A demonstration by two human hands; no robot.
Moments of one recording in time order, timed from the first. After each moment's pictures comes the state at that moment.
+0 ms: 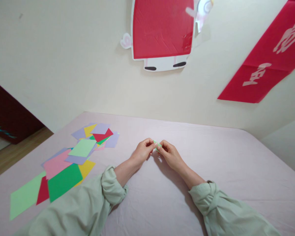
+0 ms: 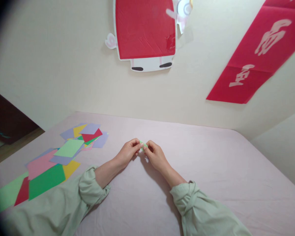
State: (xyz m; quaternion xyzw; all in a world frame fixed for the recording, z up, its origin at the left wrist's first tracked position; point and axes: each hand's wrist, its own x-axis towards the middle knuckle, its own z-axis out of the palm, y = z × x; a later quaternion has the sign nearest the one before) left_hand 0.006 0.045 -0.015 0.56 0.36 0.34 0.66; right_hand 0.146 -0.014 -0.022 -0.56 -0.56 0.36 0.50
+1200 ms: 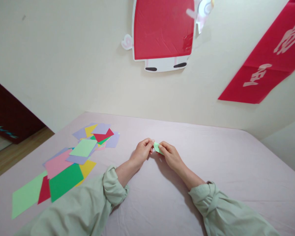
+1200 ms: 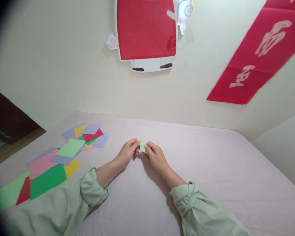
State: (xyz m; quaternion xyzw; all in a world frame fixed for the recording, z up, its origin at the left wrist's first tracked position) left_hand 0.007 0.046 -0.018 0.55 0.38 0.38 0.64; right_hand 0.142 -0.015 -0.014 -0.58 -0.56 0.35 0.48
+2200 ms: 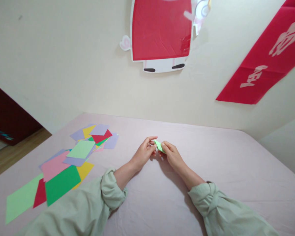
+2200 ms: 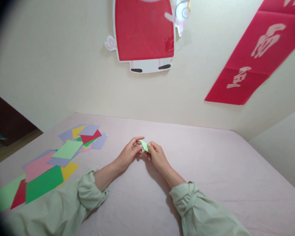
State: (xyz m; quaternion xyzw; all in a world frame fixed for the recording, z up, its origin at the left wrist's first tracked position) left_hand 0.008 0.041 -0.012 0.56 0.31 0.37 0.67; right_hand 0.152 -0.011 -0.024 -0.58 -0.50 0.39 0.51
